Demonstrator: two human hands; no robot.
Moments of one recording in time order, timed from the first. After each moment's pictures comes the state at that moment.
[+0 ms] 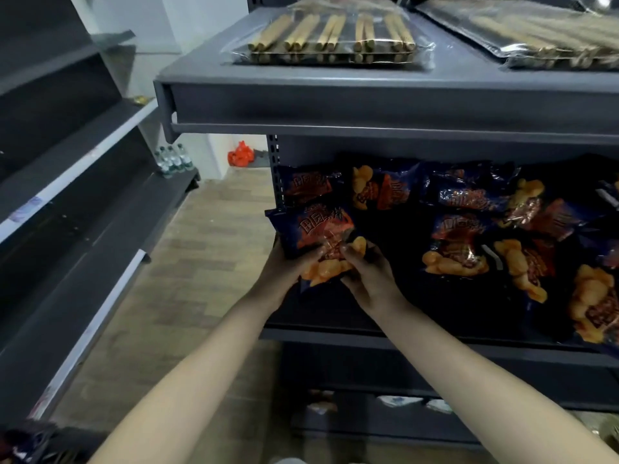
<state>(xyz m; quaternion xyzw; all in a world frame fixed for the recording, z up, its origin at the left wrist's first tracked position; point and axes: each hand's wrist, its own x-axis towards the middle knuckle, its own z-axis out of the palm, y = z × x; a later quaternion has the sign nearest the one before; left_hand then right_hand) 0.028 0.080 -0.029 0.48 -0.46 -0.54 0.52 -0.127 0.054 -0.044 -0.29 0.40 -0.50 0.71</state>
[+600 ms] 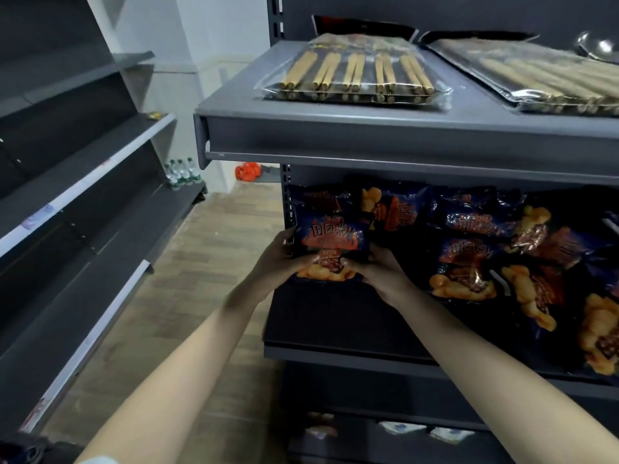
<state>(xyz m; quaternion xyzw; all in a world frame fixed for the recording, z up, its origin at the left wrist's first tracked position) 0.063 0.048 -0.019 0.56 -0.51 -0.45 0.46 -0.133 0.014 -0.023 -0.57 0.46 -0.38 0.57</state>
